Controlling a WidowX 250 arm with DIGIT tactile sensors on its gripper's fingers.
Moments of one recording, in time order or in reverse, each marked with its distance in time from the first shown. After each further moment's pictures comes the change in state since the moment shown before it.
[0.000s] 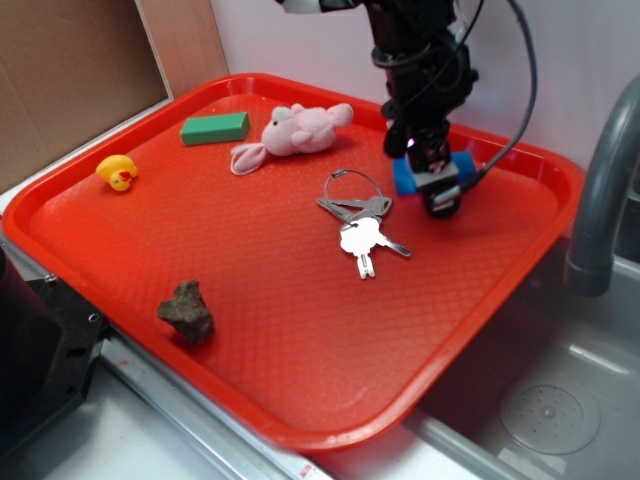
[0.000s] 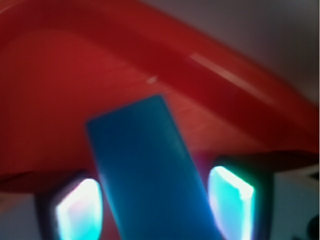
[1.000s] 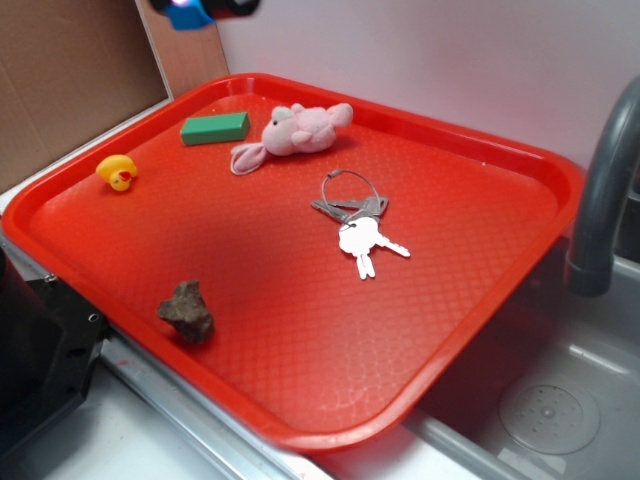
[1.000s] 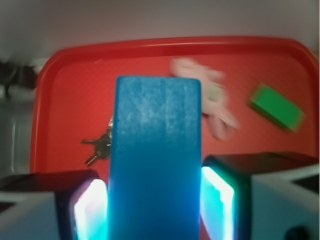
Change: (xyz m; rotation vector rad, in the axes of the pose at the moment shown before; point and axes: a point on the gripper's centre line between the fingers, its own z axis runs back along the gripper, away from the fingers) arm -0.117 0.032 0.180 -0.062 -0.089 0.841
